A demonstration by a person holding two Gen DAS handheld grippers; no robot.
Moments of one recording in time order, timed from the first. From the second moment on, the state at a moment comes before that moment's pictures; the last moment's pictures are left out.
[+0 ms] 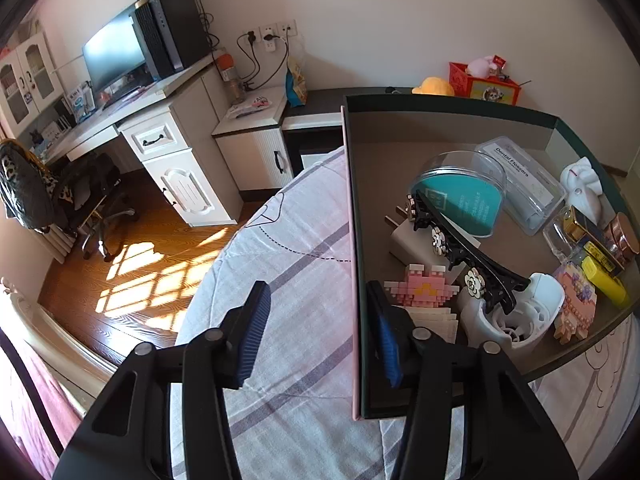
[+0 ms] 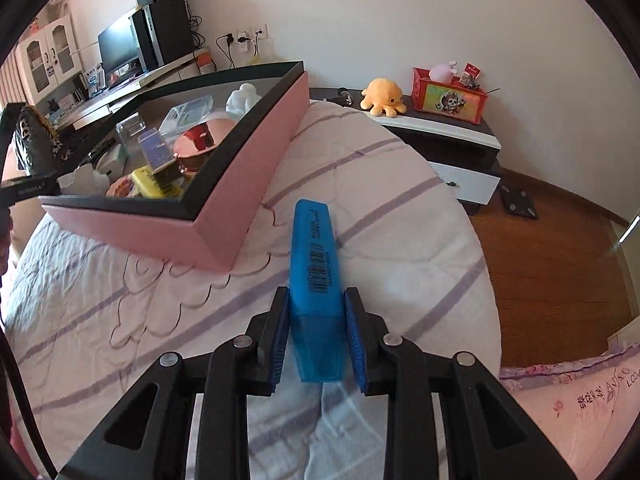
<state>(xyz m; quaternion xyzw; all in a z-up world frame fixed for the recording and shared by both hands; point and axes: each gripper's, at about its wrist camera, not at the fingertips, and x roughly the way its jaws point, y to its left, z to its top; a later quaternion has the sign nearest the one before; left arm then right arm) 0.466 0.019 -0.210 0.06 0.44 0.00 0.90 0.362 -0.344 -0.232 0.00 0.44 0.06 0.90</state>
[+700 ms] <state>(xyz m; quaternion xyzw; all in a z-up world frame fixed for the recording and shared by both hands) 0.471 0.010 -0.216 0.06 0.43 -0.03 0.90 0.388 -0.322 -0.163 -0.01 0.36 0.04 0.93</state>
